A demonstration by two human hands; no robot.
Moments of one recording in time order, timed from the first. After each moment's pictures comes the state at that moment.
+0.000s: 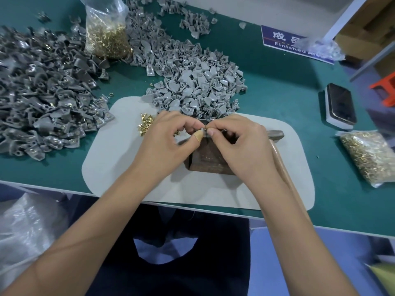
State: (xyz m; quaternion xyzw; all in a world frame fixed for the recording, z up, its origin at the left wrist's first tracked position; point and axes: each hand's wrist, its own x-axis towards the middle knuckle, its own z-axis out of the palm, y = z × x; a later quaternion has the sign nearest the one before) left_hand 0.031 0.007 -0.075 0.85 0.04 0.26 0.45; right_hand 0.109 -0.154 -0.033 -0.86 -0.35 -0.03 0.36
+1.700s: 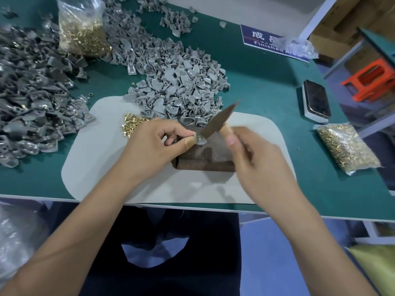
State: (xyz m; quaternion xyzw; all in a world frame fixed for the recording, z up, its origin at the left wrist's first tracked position) left_hand 0.031 0.012 -0.083 0.81 0.00 0.23 0.54; right_hand 0.070 -0.207 -0.009 -0.92 -0.25 -0.01 0.31
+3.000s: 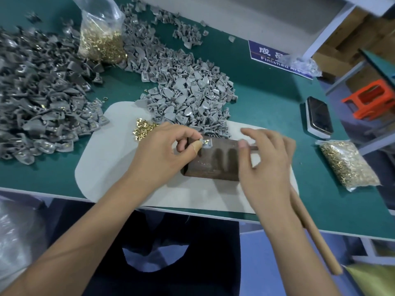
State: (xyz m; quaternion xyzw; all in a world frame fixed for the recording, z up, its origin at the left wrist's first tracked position) left_hand 0.022 0.004 -0.075 0.84 0.03 0.26 0.47; right_hand 0.081 -0.202 -0.036 -0.91 -0.23 -0.21 0.27
